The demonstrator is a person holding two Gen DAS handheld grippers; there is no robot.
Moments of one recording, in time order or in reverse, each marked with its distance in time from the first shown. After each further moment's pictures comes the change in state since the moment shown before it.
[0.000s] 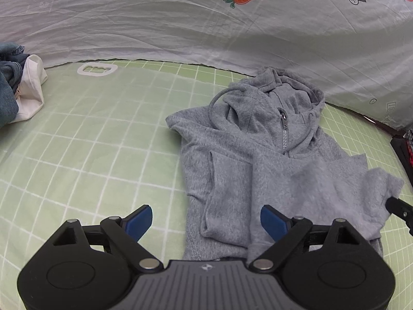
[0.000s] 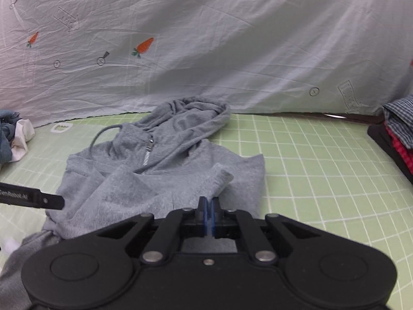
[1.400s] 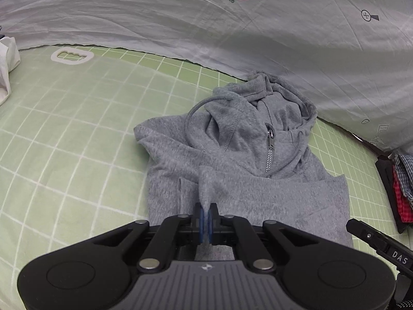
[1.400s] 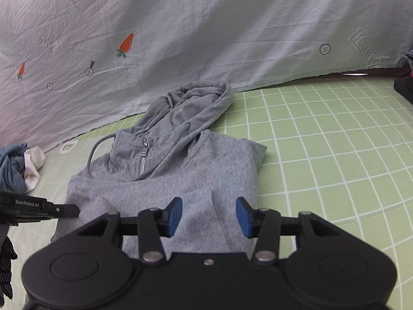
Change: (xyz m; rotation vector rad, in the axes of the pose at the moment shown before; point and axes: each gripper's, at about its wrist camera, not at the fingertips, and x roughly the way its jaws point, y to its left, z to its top) left arm 0.038 -0.007 0.029 -0.092 0.065 -0.150; right arm 0.061 -0.020 0.020 0.071 0.062 0.195
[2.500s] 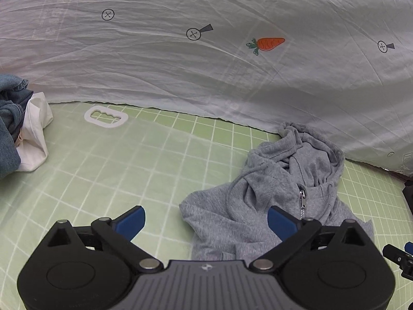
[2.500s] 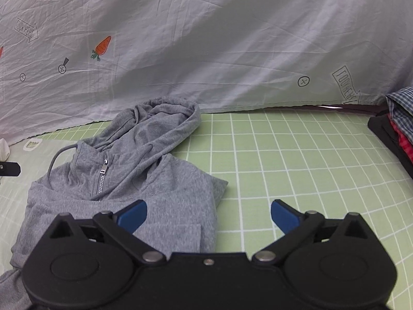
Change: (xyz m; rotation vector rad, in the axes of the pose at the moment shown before) left arm -0.019 0.007 0.056 0.057 -0.168 0.175; right arm 0.003 -0.012 0.045 -0.065 -0.038 -0.193
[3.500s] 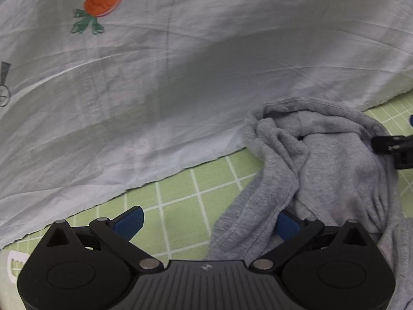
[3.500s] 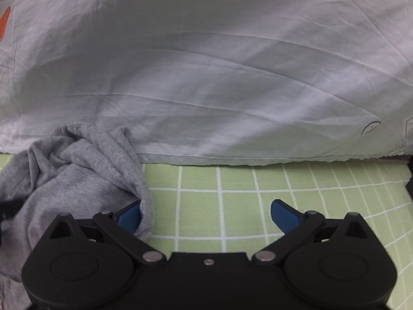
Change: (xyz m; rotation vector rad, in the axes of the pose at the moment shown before) left arm 0.198 -0.120 0.072 0.497 0.034 0.131; right arm 0.194 -0.009 0.109 -0.095 0.094 -0.186
